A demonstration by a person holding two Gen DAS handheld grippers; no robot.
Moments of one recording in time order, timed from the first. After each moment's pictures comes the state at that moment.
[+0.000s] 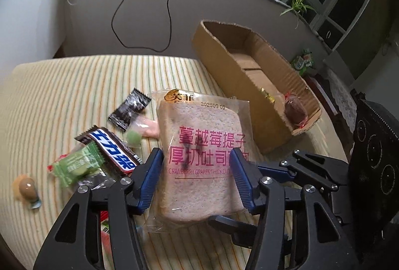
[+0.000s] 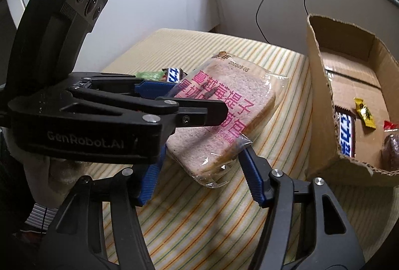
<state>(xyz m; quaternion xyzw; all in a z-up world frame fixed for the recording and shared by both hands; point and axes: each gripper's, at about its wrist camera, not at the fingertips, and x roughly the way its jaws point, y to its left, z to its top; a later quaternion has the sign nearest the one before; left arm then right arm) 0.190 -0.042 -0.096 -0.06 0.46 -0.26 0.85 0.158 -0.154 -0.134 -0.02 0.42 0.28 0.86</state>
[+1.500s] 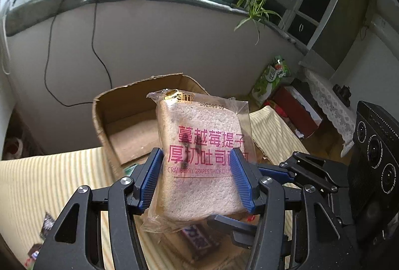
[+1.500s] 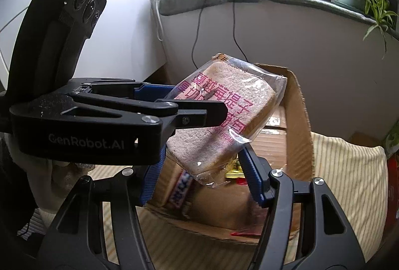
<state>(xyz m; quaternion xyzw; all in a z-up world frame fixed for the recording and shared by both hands) 0.263 -0.194 -0.047 -0.02 0.41 -0.34 0.85 0.208 -0.303 -0.073 -0.01 0.37 0.20 0.91</state>
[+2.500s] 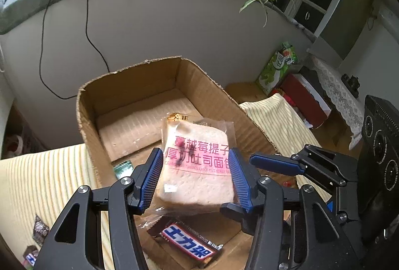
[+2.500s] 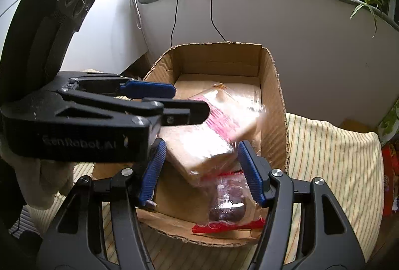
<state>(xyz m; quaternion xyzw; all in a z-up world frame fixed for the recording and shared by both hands) 0.269 -0.209 -0.061 0.00 0.43 -0.32 0.84 0.236 -0.328 -0.092 -0.01 0.40 0.17 0.90</state>
